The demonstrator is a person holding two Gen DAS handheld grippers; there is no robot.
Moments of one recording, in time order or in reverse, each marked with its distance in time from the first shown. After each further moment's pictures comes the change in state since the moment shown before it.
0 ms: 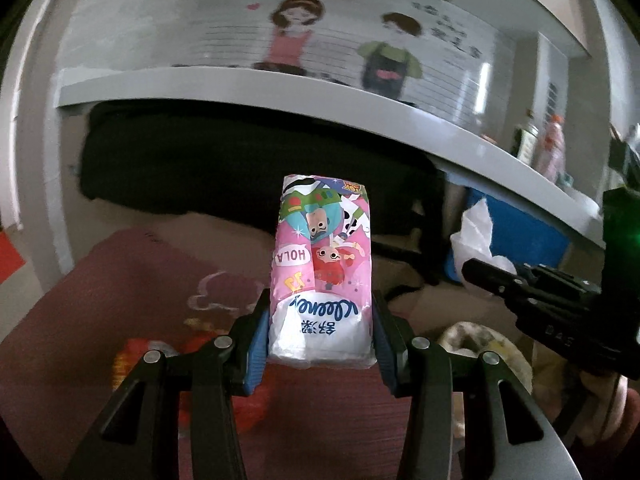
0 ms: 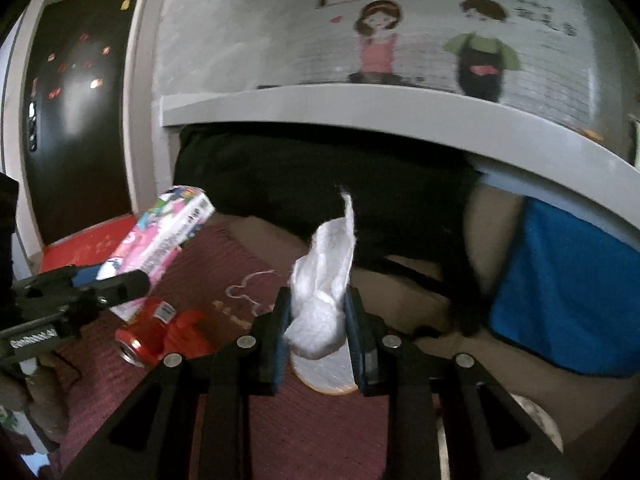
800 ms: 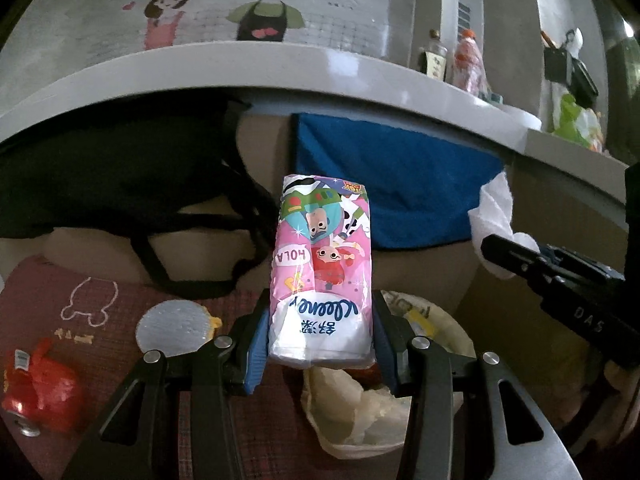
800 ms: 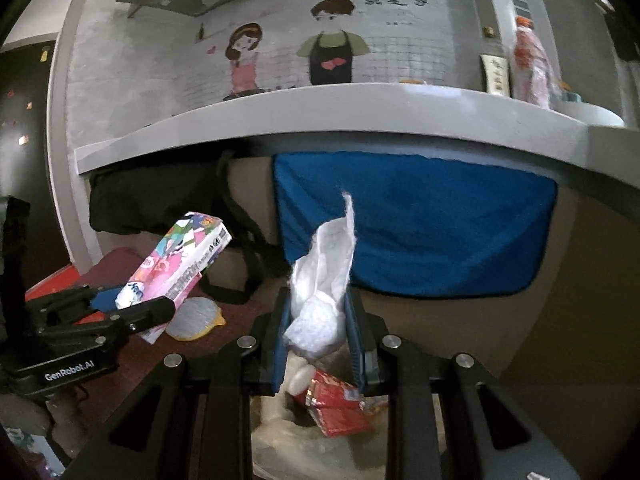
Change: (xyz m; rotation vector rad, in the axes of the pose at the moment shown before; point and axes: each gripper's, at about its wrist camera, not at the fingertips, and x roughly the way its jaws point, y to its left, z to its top) left arm 0.071 -0.188 -0.036 0.195 0.103 -0.156; right arm -0.110 -0.157 -0.088 0.213 -0.054 -0.247
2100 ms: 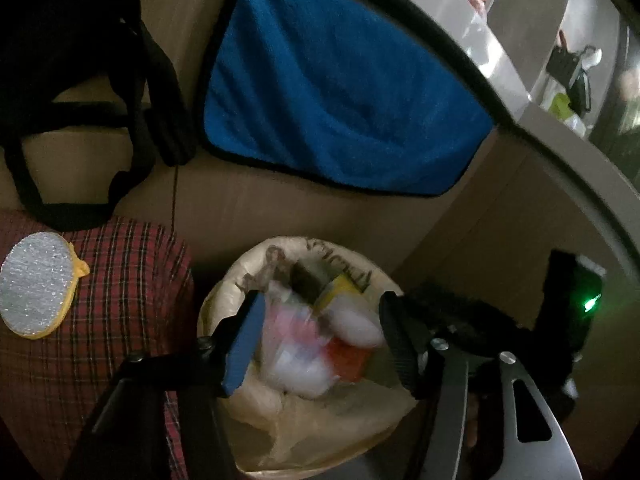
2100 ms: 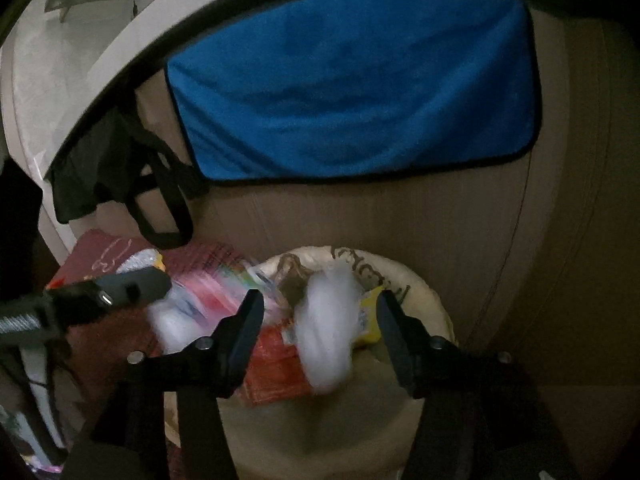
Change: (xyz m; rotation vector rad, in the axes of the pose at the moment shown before) left arm 0.113 0.002 -0.015 -0.164 0.246 -0.311; right arm 0.078 -0.074 -0.084 0.178 0.209 -0.005
